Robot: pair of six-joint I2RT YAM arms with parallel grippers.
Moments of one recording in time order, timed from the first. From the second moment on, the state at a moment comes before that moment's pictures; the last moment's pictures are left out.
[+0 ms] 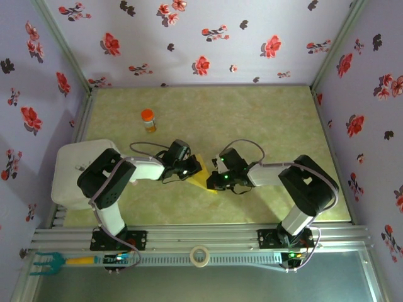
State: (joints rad) left arm -0.72 1.78 0.78 0.14 0.29 -1.10; right arm 0.72 1.64 0.64 0.00 -0.54 0.69
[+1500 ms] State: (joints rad) left arm -0.72 1.78 0.77 0.16 0.30 -1.10; right arm 0.70 1.63 0.77 -0.13 -0.50 0.77
